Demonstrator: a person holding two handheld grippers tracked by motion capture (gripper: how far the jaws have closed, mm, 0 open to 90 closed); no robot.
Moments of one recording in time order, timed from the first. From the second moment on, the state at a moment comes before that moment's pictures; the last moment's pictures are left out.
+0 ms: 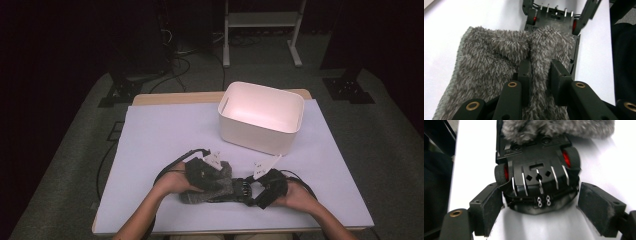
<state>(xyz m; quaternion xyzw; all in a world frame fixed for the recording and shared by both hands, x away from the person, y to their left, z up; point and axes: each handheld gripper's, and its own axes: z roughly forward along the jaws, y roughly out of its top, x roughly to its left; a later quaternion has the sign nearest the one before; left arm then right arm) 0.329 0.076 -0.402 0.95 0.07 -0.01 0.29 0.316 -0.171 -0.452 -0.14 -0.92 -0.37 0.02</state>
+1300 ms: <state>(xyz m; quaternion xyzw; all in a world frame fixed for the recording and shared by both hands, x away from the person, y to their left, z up) 0.344 0.078 -0.387 0.94 0.10 -0.01 0.31 0.344 -0.153 -0.445 -0.14 -0.90 -0.38 0.13</state>
